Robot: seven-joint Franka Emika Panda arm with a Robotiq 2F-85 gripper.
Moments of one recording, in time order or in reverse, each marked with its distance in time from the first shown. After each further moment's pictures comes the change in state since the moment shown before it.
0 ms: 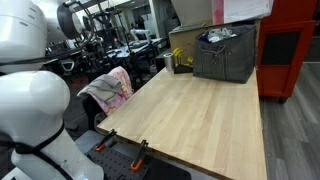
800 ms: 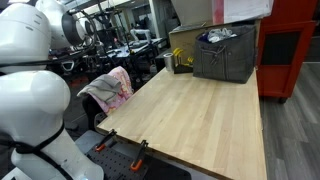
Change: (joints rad) arm 0.017 0.076 -0.008 0.078 0.081 0.013 0.157
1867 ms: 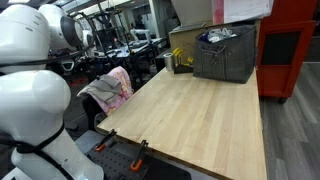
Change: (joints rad) arm 0.024 0.008 -0.009 -0.176 -0.014 0.226 0.287
